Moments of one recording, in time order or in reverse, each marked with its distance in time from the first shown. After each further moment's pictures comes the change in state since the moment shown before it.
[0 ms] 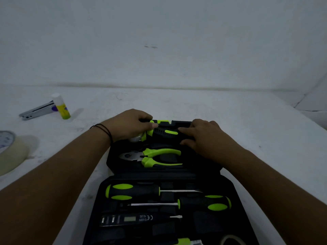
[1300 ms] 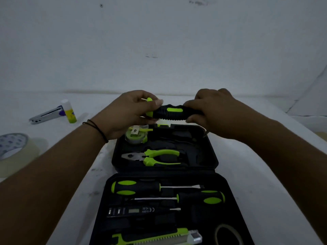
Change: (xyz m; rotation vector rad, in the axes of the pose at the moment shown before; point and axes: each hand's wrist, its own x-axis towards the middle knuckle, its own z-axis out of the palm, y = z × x) left_hand -0.042 0.041 -0.029 -0.824 0.038 0.149; right_hand -0.012 -0.005 -0.090 -0.222 0.173 -0.138
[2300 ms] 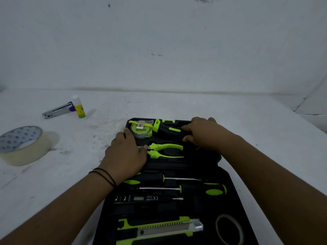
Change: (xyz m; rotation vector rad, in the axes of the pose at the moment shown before) left_hand -0.061 -0.078 0.017 1.112 0.297 -0.266; right_hand 0.008 -0.014 0.082 0.154 -0.362 0.173
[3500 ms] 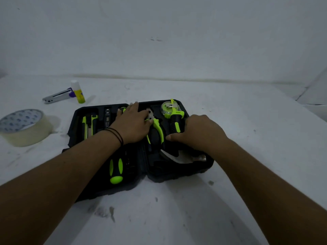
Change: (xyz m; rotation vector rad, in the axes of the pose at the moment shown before) left_hand 0.046 0.005 0.003 0.188 -0.036 0.241; right_hand -0.052 -0.047 -0.001 0.353 0.112 0.239
